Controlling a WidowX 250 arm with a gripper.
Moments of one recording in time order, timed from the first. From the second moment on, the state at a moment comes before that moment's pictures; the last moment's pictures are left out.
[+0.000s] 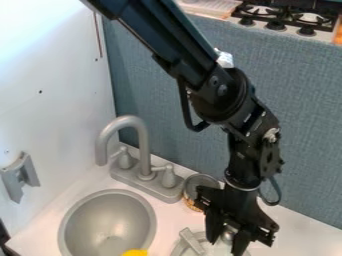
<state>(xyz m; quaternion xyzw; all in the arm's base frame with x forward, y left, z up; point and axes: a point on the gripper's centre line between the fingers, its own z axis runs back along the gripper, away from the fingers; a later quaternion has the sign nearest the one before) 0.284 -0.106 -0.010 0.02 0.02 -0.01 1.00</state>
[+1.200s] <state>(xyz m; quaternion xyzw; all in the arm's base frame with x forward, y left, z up) 0.290 -0.086 -0.028 0.01 0.01 -0.02 1.00</state>
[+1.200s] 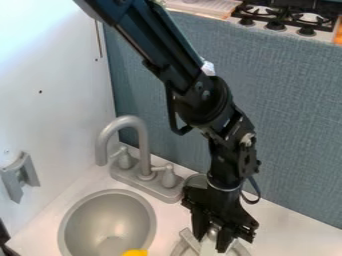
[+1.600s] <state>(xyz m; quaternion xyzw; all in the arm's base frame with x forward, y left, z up) 0.285 -0.087 -0.039 0.00 0.02 -0.02 1.00</state>
